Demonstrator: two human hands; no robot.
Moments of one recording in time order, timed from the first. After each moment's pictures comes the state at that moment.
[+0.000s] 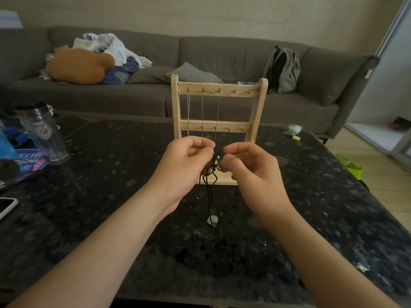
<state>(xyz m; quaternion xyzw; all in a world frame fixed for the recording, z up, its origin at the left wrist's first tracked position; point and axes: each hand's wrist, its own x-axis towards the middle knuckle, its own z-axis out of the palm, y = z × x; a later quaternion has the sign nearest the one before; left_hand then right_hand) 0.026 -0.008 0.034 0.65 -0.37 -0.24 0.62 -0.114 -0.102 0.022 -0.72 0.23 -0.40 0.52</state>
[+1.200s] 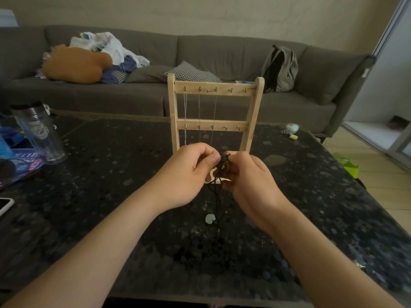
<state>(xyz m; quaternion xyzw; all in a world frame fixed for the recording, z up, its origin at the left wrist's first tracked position) 0.029 -0.005 0.033 0.71 -0.54 -0.16 0.42 -0.108 -0.105 0.018 -0.63 0.28 -0.28 0.66</state>
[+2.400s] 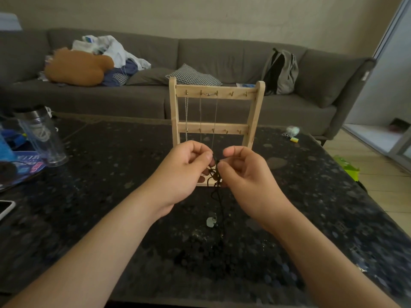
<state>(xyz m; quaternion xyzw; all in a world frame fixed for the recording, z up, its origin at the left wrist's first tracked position) 0.030 -0.006 0.034 0.68 -0.40 -0.27 0.56 -0.115 -0.103 0.025 -0.74 0.22 -0.31 0.56</state>
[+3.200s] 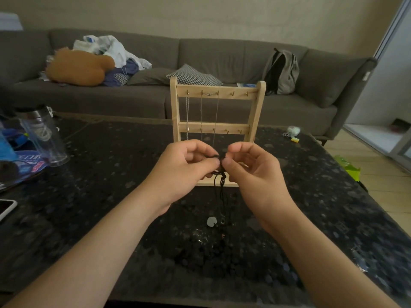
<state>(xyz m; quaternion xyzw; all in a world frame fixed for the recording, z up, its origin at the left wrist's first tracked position) 0.029 0.000 0.040 0.67 -0.43 -0.24 0.55 -0.118 -0.104 0.024 -0.69 0.22 -0.39 0.57</state>
